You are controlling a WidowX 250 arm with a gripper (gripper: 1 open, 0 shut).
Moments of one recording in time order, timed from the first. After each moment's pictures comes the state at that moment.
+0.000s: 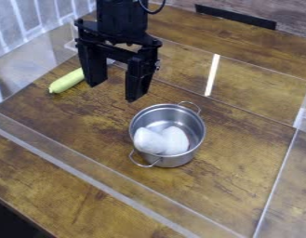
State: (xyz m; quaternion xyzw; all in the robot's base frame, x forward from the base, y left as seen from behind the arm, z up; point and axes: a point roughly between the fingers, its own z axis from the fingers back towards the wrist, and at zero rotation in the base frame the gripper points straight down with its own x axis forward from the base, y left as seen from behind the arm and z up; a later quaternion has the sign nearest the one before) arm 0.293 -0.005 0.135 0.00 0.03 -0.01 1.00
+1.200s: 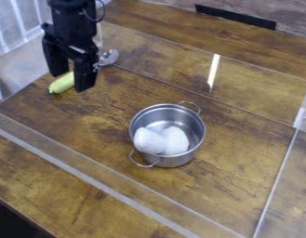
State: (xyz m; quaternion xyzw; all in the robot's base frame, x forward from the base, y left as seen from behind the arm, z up) arm 0.325 0.109 0.086 0.04 0.00 -0.08 1.00
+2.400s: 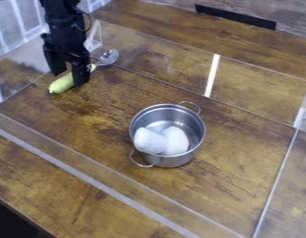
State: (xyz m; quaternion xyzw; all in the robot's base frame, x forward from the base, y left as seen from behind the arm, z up) arm 0.381 0.167 0.033 0.04 -0.04 -0.04 1.00
